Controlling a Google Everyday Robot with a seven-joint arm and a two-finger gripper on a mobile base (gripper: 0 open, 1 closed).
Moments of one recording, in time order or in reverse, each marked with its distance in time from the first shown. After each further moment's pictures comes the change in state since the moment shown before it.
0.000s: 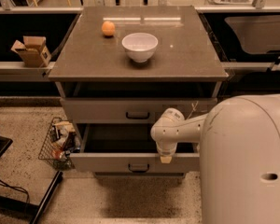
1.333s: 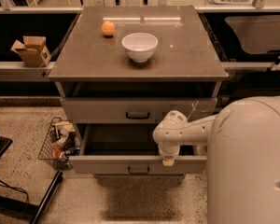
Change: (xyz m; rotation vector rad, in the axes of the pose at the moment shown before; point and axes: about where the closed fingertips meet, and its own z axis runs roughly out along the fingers) arm 0.014 0.024 -0.005 -0.042 0.009 -0.006
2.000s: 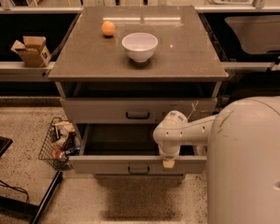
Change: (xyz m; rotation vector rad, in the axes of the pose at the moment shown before) arm 0.000 0.000 0.000 0.000 0.000 0.000
